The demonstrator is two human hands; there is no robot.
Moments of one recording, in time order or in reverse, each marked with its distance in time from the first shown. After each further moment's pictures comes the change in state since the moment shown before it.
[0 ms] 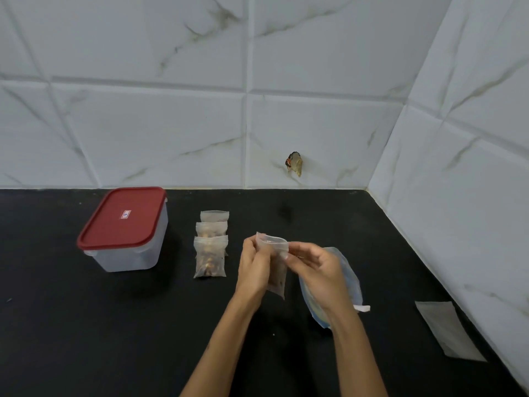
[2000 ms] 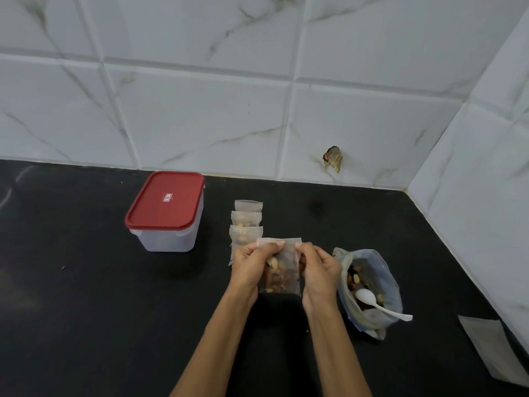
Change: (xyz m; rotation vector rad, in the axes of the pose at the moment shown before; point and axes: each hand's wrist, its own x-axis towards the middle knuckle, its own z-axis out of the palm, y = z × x) left_hand 0.011 -0.005 -0.070 -0.250 0.026 -0.173; right_hand 0.019 0.027 0.084 0.395 0.280 0.203
